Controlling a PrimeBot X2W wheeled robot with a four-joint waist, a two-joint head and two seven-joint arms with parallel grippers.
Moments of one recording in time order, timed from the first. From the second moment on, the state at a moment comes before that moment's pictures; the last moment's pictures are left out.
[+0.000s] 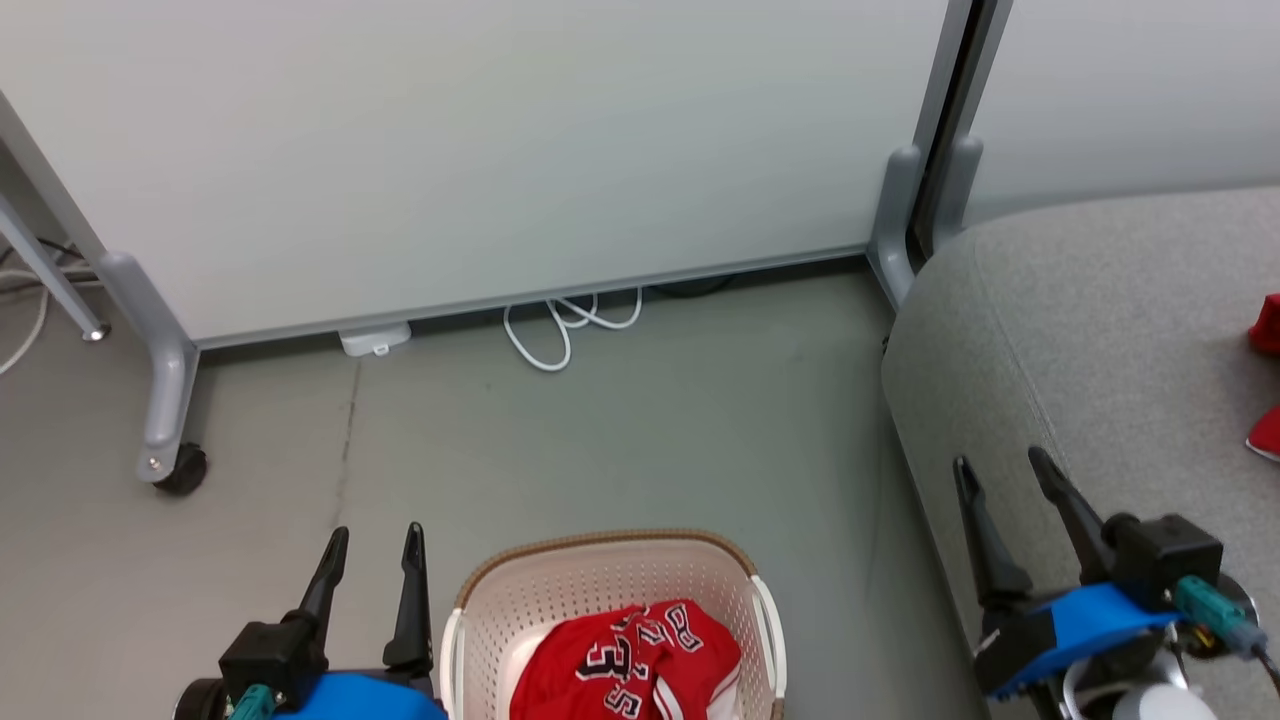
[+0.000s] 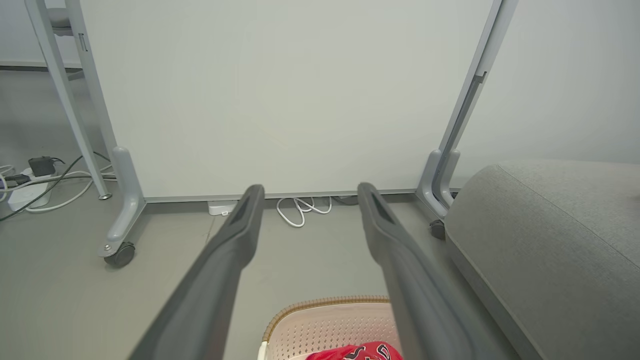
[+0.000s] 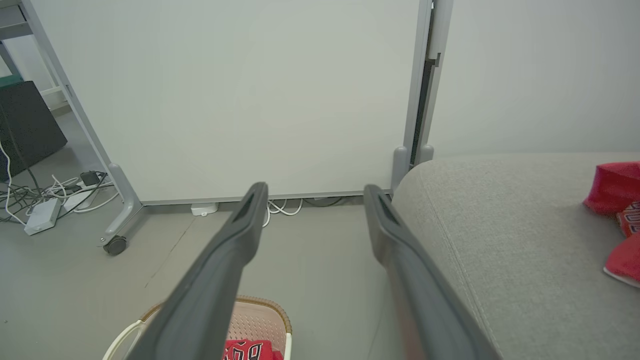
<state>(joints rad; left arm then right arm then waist) 0.00 0.06 -0.08 0.31 -0.22 -0.13 -0.26 -0.04 -0.05 -0.02 0.10 0.12 0.13 -0.05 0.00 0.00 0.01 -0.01</state>
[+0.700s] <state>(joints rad) -0.36 0.13 -0.28 0.50 -0.21 -0.13 -0.26 -0.46 -0.05 0.08 0.02 0.13 0.13 -0.10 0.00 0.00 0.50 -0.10</state>
